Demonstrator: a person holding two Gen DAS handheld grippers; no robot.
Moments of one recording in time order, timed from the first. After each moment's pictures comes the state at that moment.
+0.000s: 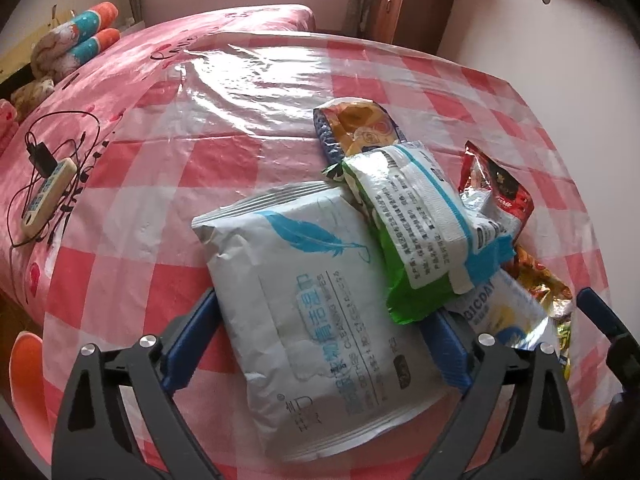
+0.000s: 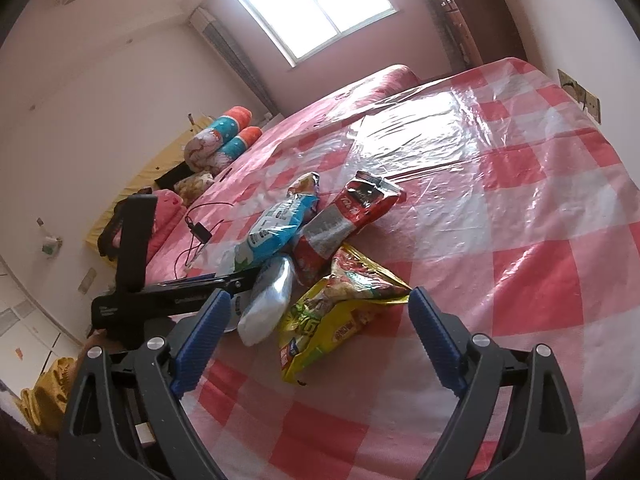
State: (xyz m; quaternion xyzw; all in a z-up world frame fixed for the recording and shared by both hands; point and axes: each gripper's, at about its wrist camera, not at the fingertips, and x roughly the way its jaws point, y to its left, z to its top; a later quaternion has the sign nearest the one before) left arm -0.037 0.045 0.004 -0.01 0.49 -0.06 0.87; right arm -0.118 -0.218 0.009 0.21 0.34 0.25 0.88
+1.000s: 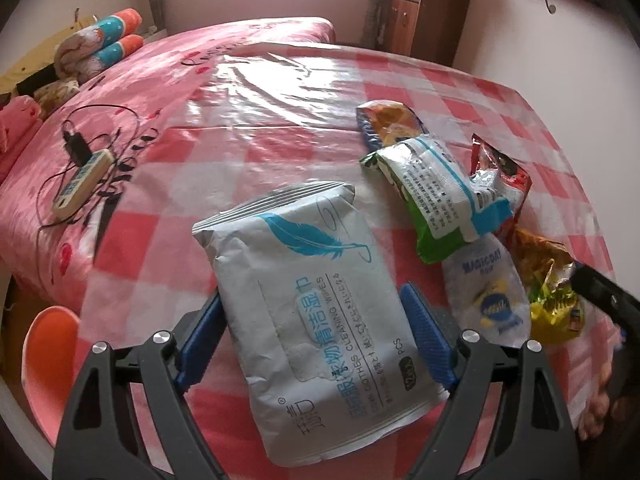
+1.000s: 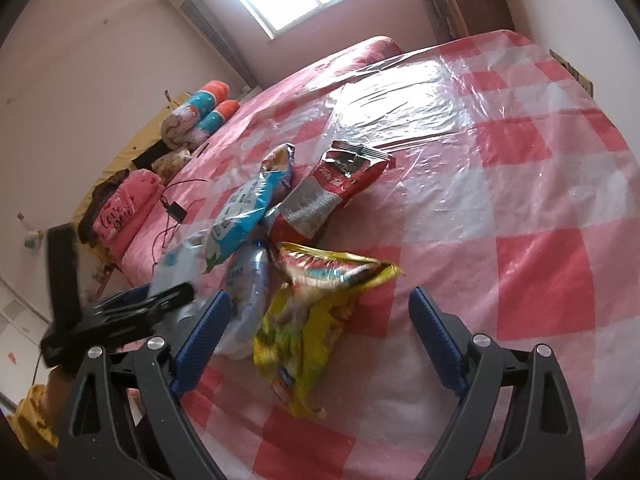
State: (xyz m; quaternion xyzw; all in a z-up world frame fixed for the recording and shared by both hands) left arm -0.086 0.076 0.017 0.00 0.47 -0.02 0.88; right arm -0.096 -0.201 -0.002 0.19 0.40 0.21 0.87
